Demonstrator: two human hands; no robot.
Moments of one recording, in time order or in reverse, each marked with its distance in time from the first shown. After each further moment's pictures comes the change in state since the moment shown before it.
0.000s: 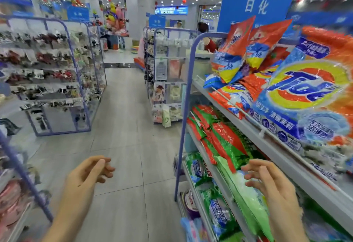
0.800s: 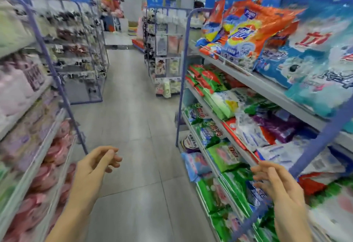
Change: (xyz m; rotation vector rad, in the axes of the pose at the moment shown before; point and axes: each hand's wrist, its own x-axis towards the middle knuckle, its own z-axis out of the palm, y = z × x) left_hand -0.379 0.075 -0.197 -0.001 -0.077 -0.047; right_hand -0.426 -0.087 -0.129 0.014 0.113 0.106
